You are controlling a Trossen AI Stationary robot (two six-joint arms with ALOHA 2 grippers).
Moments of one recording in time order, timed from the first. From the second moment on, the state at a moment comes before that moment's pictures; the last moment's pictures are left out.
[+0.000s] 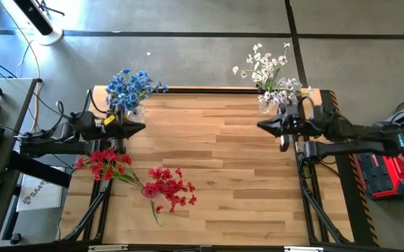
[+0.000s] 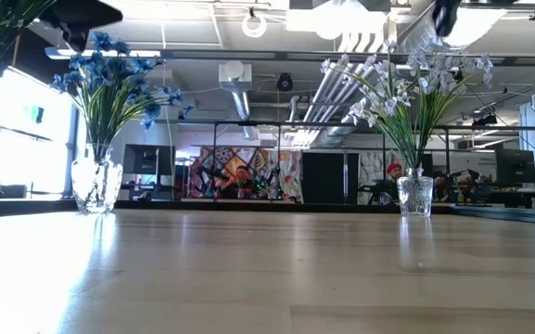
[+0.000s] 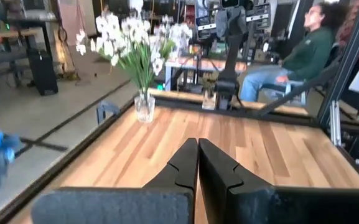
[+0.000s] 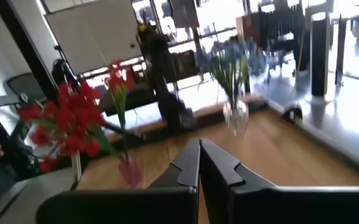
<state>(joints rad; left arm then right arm) 0.08 0.28 0.52 -0.32 -0.14 -0.05 -0.09 0.58 0.69 -0.14 0.00 0.23</state>
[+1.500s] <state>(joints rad) 0.08 0.00 0.17 -0.21 -0.05 -0.09 -0.08 0.00 0.07 0.09 -0.04 0.27</state>
